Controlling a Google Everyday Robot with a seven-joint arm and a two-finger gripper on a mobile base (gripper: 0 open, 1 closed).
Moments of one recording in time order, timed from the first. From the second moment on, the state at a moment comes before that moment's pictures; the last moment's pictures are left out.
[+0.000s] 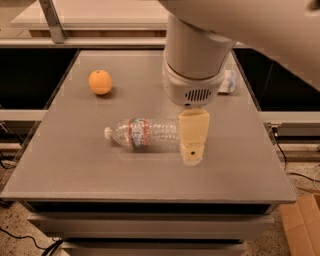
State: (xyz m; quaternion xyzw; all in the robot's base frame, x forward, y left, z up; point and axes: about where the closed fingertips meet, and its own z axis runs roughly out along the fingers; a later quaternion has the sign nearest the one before) arm 0.440 -0.043 0.935 -0.75 0.65 -0.08 0.10
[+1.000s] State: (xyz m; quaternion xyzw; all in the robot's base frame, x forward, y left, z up) arm 0.462 -0.007 0.916 -0.76 0.64 -0.09 0.08
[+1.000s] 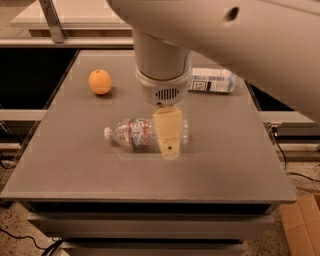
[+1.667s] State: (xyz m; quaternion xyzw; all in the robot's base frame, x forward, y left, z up) arm 0.497 0.037 0.877 -0.77 0.63 -0.07 0.06
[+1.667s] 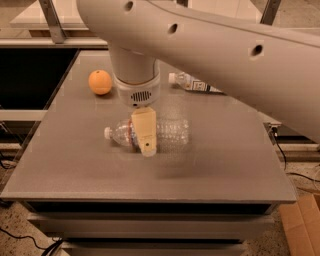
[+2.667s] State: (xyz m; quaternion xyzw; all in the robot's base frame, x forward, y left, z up) arm 0.520 0.045 0.845 -0.76 0.65 -0.02 0.06
